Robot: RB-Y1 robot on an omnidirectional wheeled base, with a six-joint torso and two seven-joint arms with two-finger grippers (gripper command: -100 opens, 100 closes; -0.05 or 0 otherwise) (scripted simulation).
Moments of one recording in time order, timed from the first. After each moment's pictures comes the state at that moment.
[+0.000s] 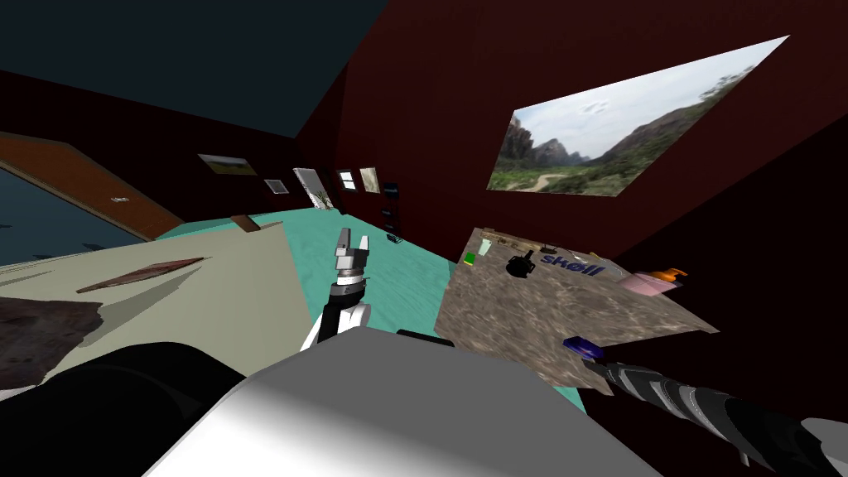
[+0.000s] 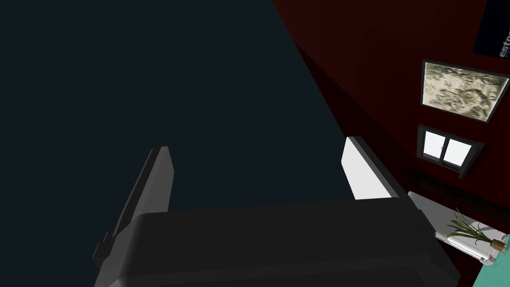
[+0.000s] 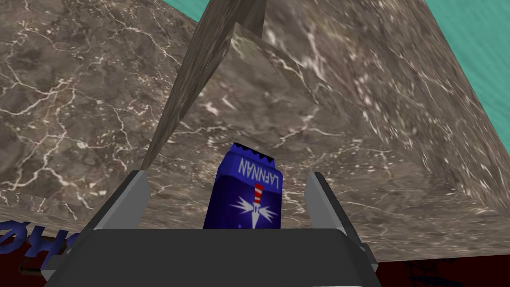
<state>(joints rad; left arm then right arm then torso) 0.50 -0.04 0.03 -2.30 -0.01 -0.56 -0.02 0.92 -1.64 0.05 -1.47 0.47 -0.33 -0.25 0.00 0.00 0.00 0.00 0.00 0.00</state>
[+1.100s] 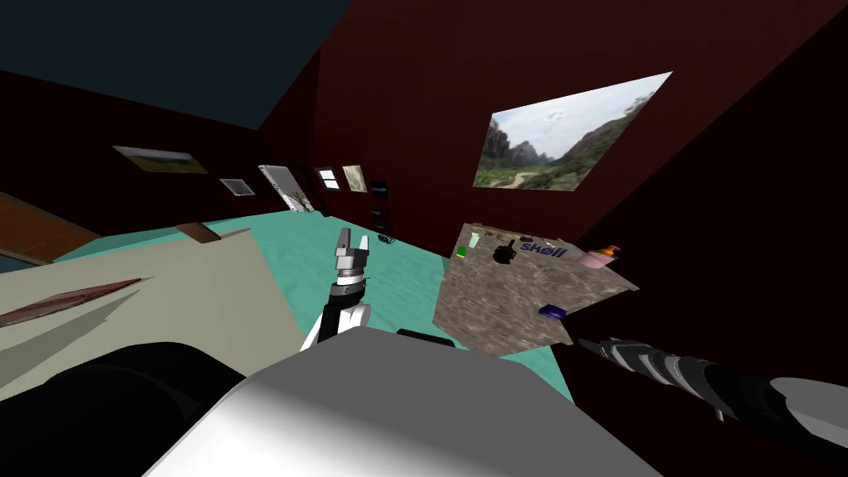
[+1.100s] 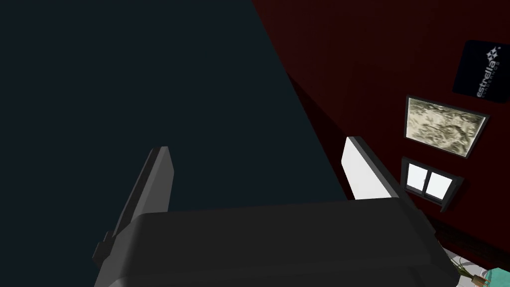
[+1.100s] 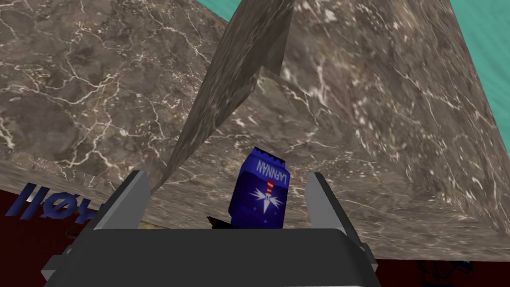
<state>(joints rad) 0.50 -0.04 0.03 -2.30 -0.01 -0.56 -0.02 0.93 -1.71 -0.04 -1.47 0.50 -0.30 -0.24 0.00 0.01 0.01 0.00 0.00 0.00</state>
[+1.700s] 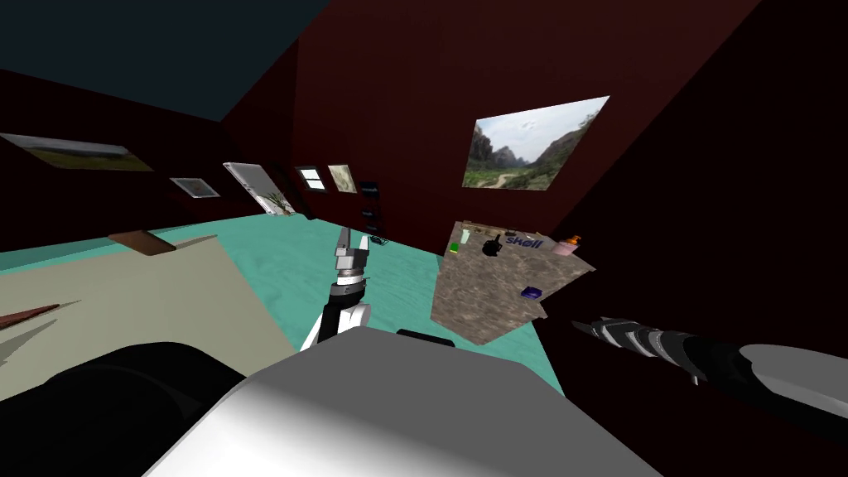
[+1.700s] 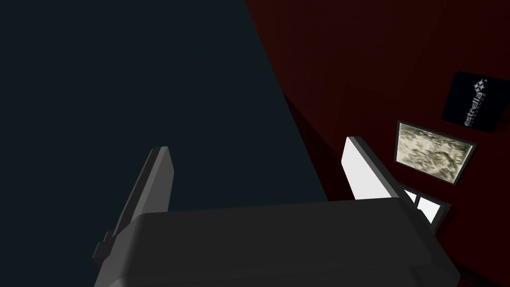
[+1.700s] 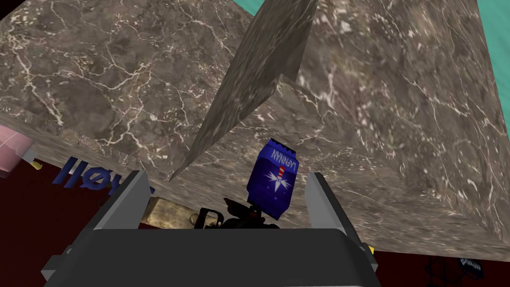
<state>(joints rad) 0.50 -0.04 0.03 -2.30 -0.01 -0.56 -0.02 0.91 -1.77 -0.09 -1.48 0.53 -0.27 -0.25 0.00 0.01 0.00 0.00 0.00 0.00</state>
